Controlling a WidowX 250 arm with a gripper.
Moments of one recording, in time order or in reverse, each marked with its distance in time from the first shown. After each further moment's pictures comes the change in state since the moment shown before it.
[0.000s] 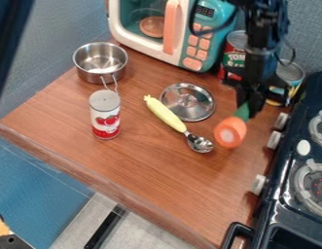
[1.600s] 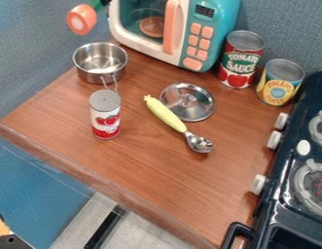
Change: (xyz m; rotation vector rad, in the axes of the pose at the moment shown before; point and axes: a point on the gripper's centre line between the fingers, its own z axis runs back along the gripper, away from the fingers) arm -0.033 0.263 0.126 0.244 -0.176 0.167
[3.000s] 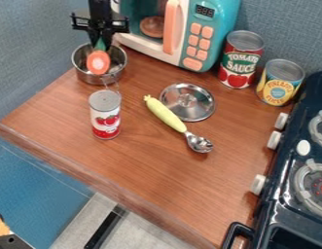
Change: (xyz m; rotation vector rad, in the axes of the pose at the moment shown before) arm -0.014 0.015 -0.089 0.075 0.106 0.493
